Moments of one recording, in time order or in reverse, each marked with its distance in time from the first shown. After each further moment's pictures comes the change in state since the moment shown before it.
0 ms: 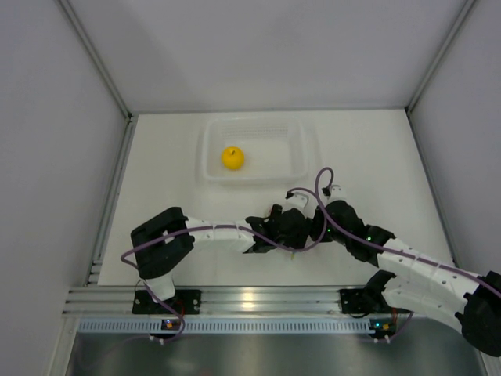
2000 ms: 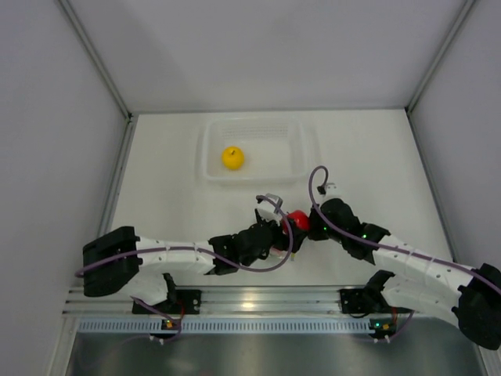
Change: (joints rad) left arm -0.095 -0.358 -0.356 0.488 -0.122 -0.058; right arm 0.004 0.057 0.013 0.057 -0.002 -0.033
